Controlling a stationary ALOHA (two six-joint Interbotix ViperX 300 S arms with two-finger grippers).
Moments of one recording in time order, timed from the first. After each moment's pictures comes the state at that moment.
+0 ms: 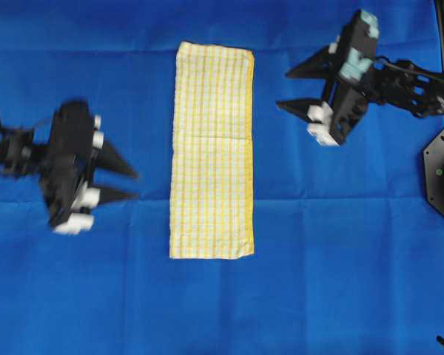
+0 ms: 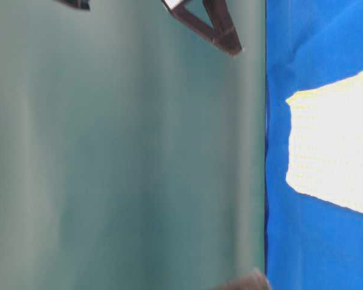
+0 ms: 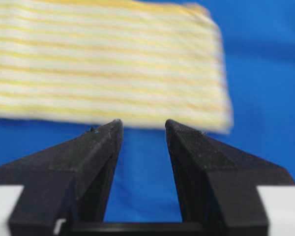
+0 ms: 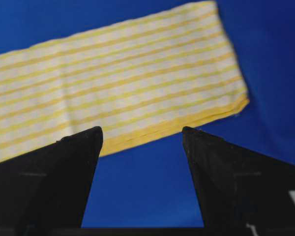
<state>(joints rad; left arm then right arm) -0.06 -0.32 0.92 -0.05 0.01 -0.12 -0.31 -0.30 0.96 0.54 -0.10 -0.31</state>
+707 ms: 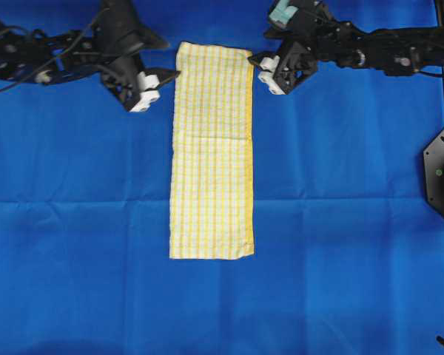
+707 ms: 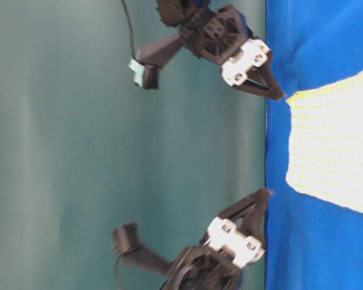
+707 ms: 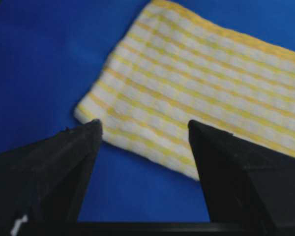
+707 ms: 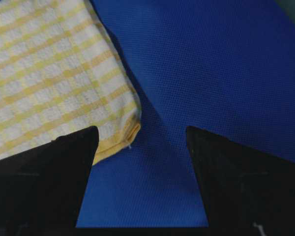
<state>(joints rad) 0.41 0.10 0.77 -0.05 -0.28 0.08 -0.51 0.12 0.72 0.54 -0.14 -0.32</state>
